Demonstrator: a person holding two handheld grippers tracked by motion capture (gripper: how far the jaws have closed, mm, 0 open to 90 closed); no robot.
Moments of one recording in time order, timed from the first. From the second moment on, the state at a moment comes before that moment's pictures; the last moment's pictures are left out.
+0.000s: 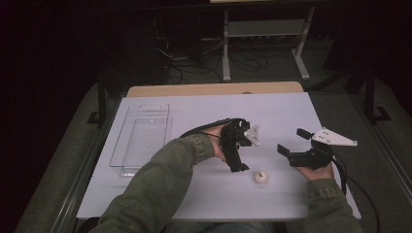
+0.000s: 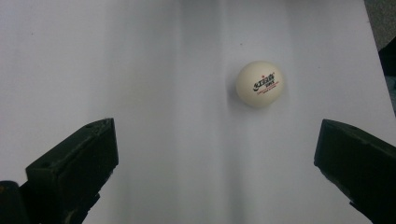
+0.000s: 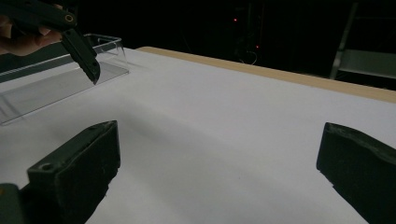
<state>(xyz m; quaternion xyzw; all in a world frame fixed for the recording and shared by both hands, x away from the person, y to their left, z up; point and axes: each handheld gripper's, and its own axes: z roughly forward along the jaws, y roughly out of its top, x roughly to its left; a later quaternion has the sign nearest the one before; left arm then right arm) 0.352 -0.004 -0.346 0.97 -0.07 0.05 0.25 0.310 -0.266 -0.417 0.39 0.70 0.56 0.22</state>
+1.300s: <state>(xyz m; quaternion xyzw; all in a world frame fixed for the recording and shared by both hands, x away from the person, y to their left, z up) 0.346 -0.031 -0.370 0.96 -0.05 0.03 0.26 0.310 -0.266 -0.417 0.39 0.70 0.55 0.22</state>
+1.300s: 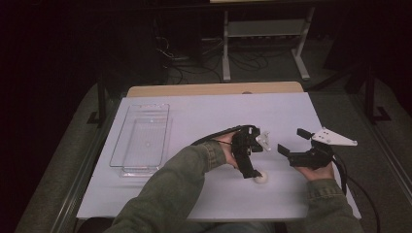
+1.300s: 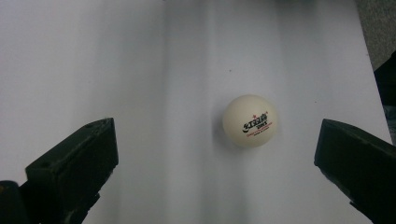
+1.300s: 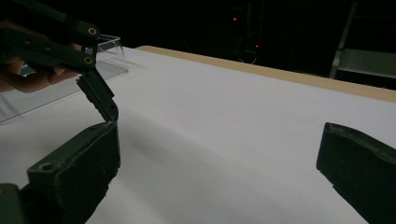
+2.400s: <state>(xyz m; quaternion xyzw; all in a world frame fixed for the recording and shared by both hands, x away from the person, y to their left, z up) 0.333 -0.041 -0.400 0.96 -0.05 0.00 0.29 0.310 -0.268 -0.417 0.39 0.70 0.56 0.23</state>
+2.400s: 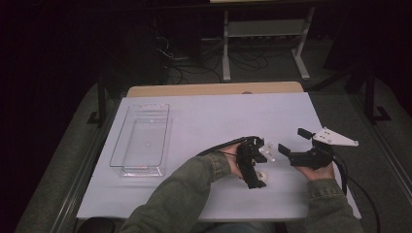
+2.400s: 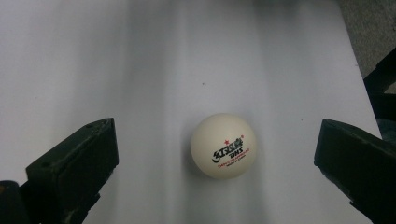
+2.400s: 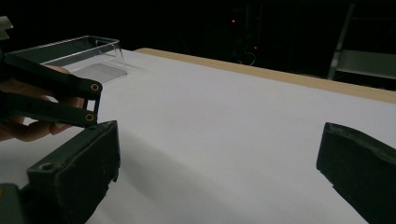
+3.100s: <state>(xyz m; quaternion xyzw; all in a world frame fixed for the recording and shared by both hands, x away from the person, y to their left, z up) 0.330 -0.044 -0.417 0.96 -0.06 0.01 0.27 0.310 -0.267 -0.417 0.39 0.70 0.56 0.23</state>
